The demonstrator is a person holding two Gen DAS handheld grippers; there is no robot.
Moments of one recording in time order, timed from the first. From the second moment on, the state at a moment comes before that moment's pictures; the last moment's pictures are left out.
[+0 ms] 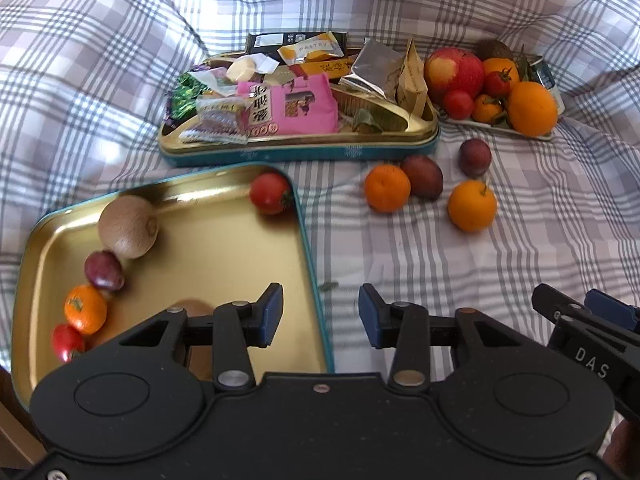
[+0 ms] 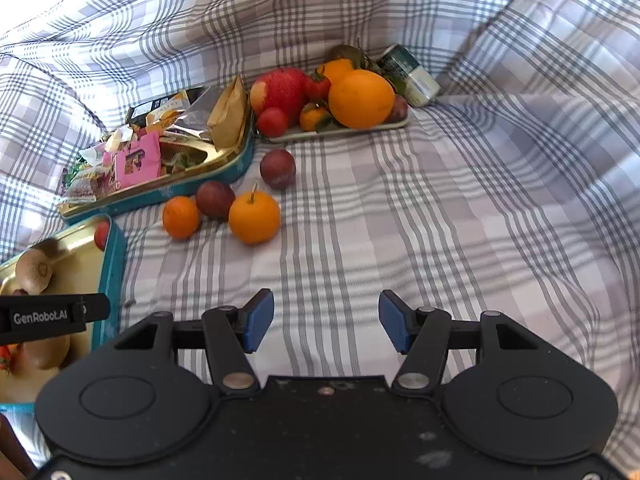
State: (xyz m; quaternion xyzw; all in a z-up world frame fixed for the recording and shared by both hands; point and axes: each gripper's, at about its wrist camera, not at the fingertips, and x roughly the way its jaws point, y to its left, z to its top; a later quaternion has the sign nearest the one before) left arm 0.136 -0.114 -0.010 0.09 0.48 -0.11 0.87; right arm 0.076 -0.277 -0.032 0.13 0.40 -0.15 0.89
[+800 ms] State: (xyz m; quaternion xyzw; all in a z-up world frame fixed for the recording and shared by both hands) left arm 0.204 -0.152 -0.028 0.07 0.46 -0.14 0.87; right arm 0.143 -0.262 -0.056 0.05 0.34 -0.07 0.94
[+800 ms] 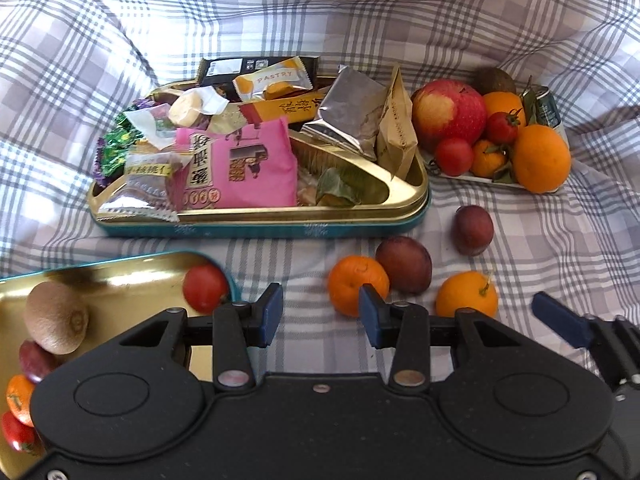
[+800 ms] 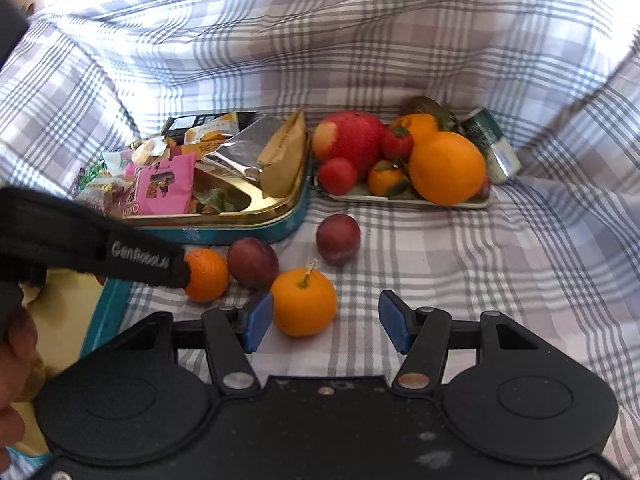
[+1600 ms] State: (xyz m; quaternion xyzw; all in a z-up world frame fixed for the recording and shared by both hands) left arm 0.210 -0.166 -0.046 0.05 0.44 -0.17 0.88; right arm 0.130 -0.285 -0.075 0.10 0.34 -0.11 0.93
